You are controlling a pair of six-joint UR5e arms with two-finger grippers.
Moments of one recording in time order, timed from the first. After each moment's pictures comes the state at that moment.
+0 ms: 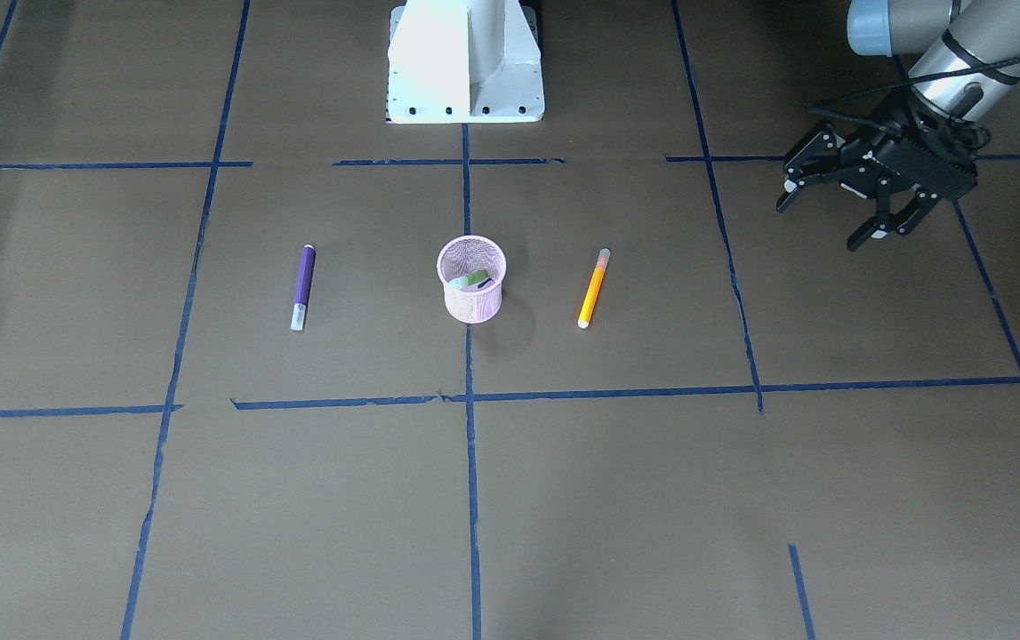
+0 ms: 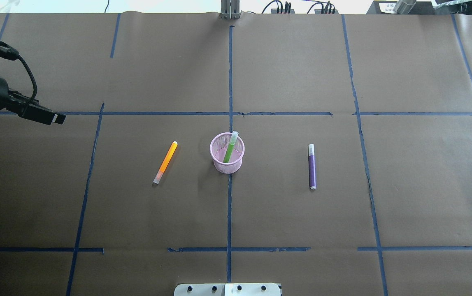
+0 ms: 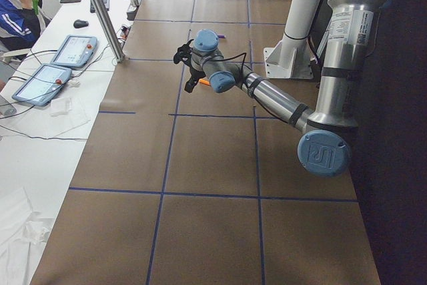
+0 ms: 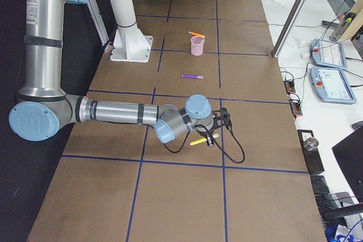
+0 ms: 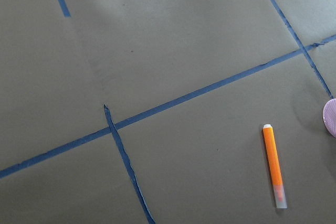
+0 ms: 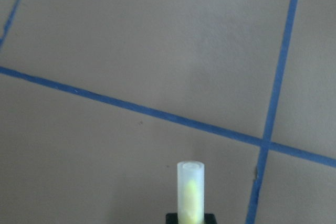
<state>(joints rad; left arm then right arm) -1.00 -1.66 -1.99 -2.04 -2.23 -0.52 1.40 -1.66 1.67 -0.96 2.36 0.28</state>
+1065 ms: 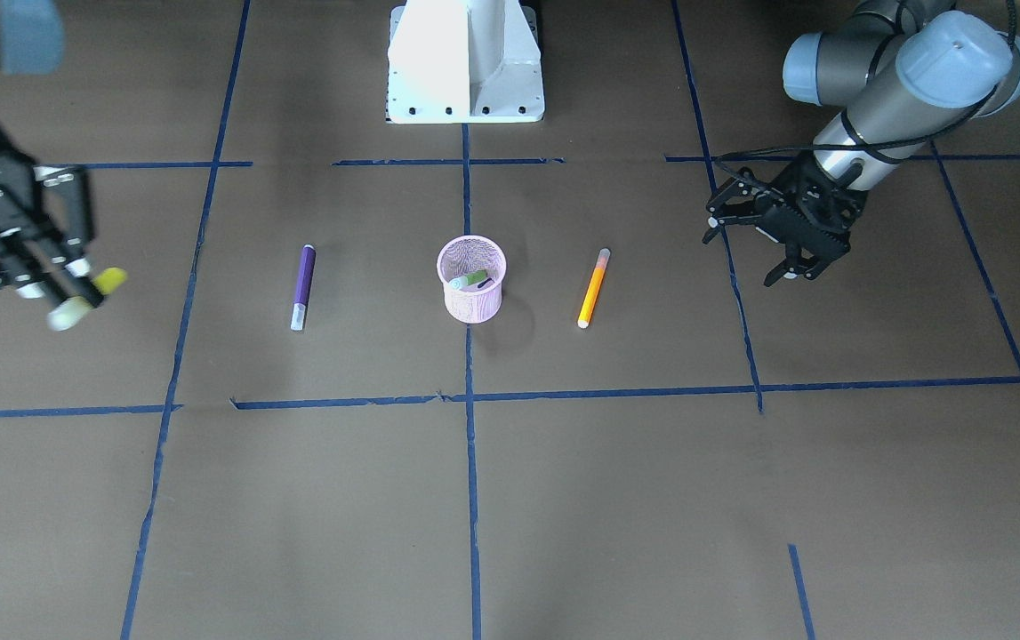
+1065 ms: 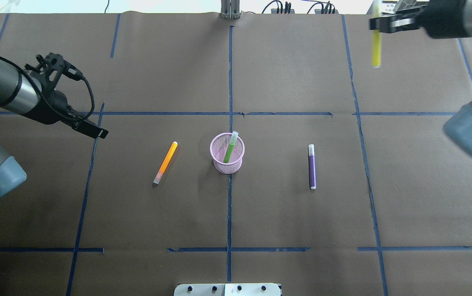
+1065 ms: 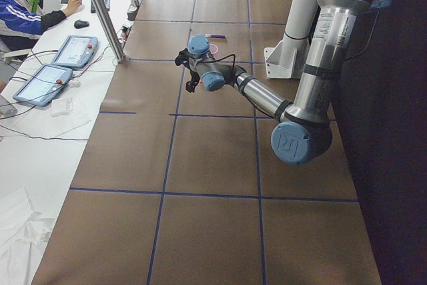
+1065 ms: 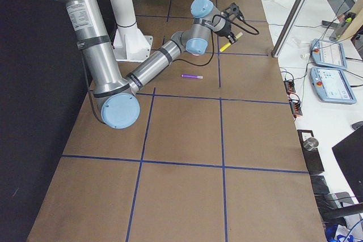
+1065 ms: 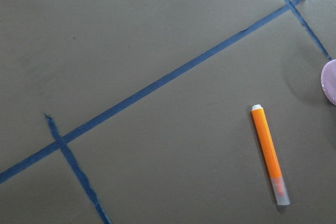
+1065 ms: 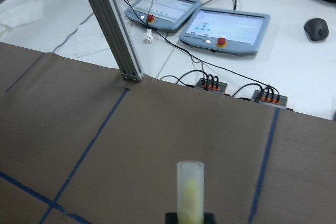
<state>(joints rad) -0.87 -1.82 -1.81 -2.04 -2.23 -0.49 0.97 -1.23 1.97 -0.96 1.87 0.81</state>
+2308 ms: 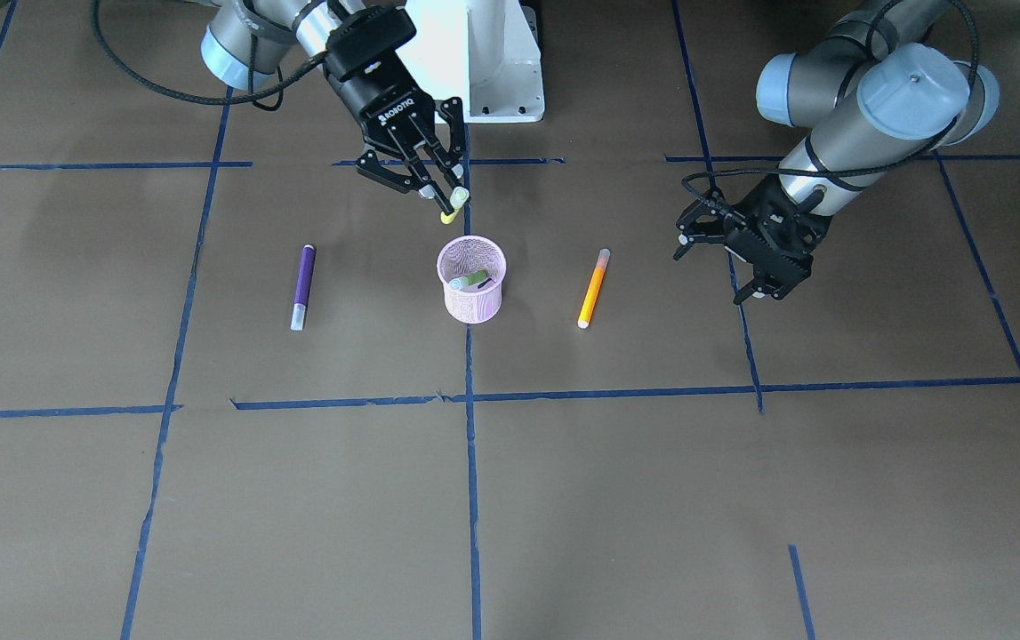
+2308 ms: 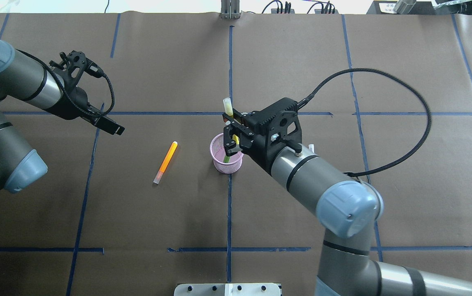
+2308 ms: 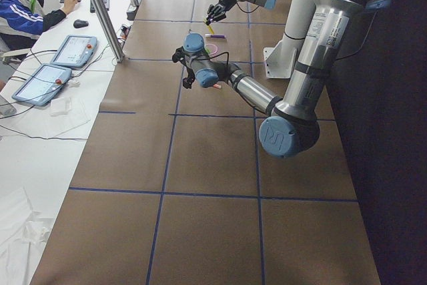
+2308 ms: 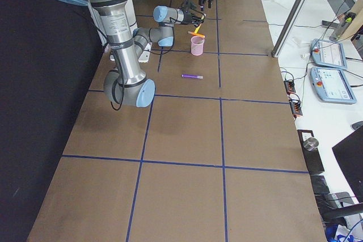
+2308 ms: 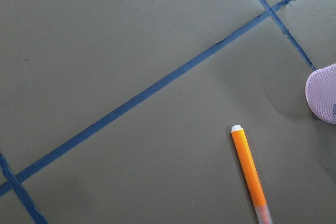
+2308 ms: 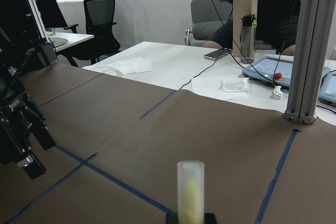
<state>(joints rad) -0.86 -1.88 -1.75 -2.05 -2.23 -0.49 0.31 -1.08 1.79 -0.62 1.07 0.68</state>
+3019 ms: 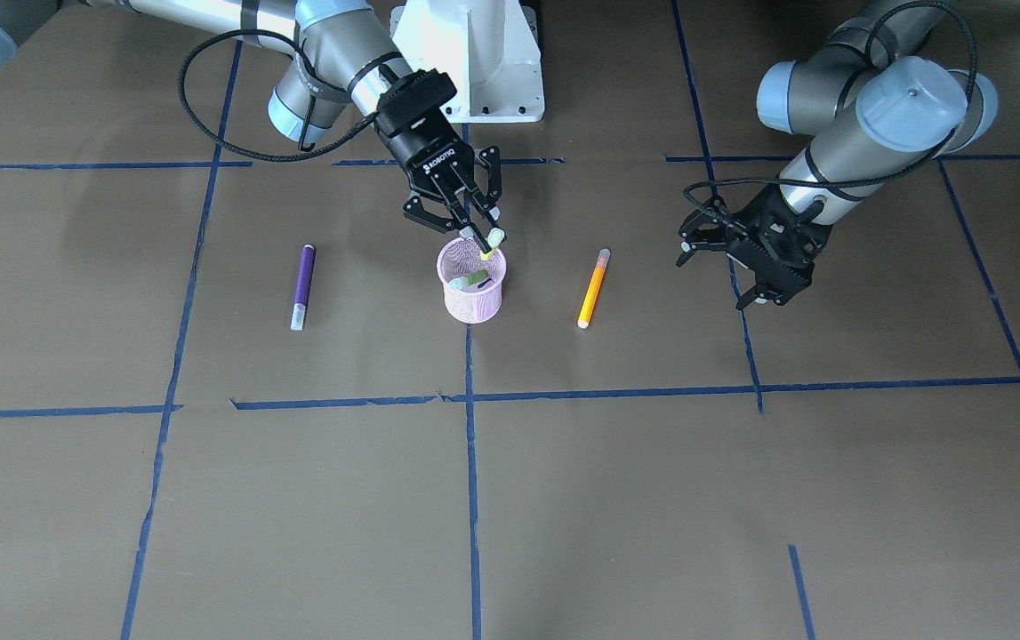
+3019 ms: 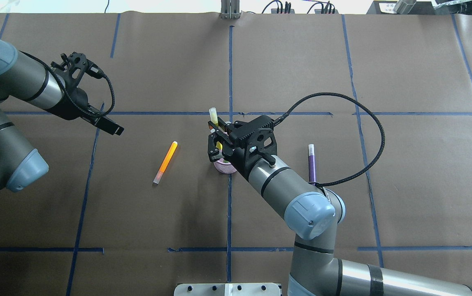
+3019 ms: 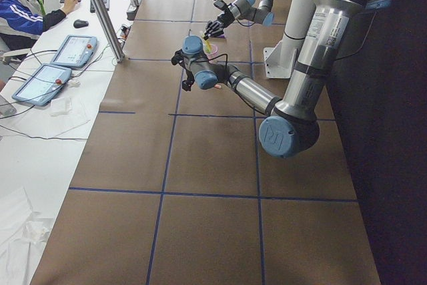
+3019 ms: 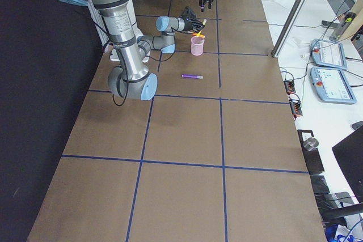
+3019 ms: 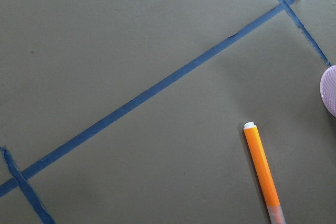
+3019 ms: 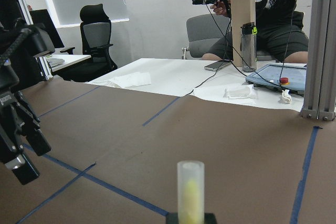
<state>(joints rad) -0.86 -1.88 -1.73 -2.05 -2.23 -0.49 0.28 -1.00 1.57 -0.44 1.01 0.68</state>
